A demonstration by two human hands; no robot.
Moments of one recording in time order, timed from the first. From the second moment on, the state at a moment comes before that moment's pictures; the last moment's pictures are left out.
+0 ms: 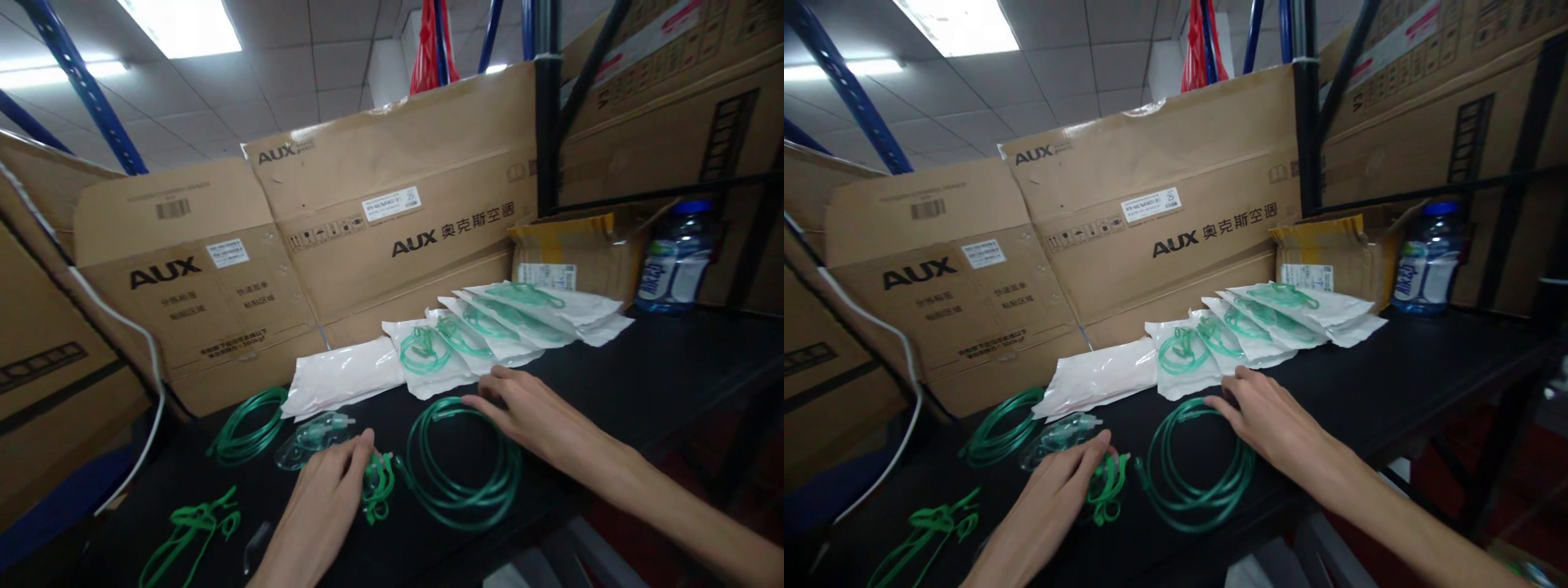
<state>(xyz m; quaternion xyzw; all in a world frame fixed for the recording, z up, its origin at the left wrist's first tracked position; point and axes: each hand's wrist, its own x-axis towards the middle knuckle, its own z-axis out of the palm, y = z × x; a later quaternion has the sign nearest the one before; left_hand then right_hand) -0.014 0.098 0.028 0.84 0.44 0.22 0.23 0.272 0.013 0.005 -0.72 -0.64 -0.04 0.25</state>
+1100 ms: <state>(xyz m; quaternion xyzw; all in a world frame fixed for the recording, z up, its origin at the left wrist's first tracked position) 0.058 0.102 0.093 0.92 0.26 0.28 0.10 0.256 0.042 0.105 -0.49 -0.82 -0.09 0.30</state>
